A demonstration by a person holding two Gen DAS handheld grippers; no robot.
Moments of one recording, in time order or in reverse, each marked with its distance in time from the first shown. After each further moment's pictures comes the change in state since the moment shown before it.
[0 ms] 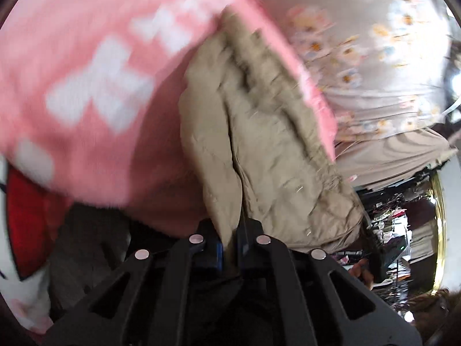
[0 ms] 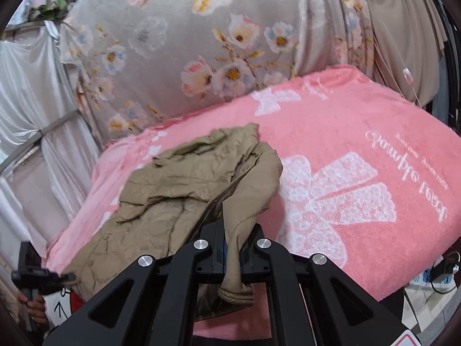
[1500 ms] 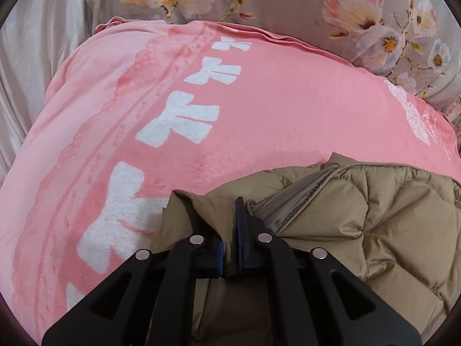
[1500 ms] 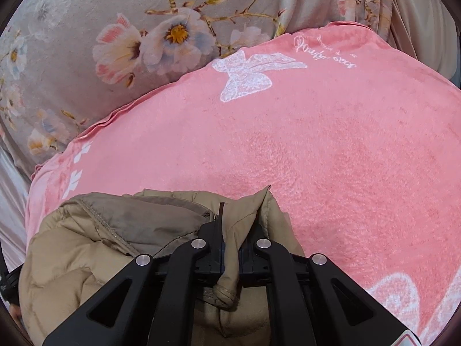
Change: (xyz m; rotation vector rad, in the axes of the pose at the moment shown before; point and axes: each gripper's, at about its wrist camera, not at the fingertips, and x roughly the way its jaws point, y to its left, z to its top) left arm 0.265 -0.056 0.281 0.410 -0.234 0.666; right arm 0.360 -0.043 0.116 0.132 0.153 -0.202
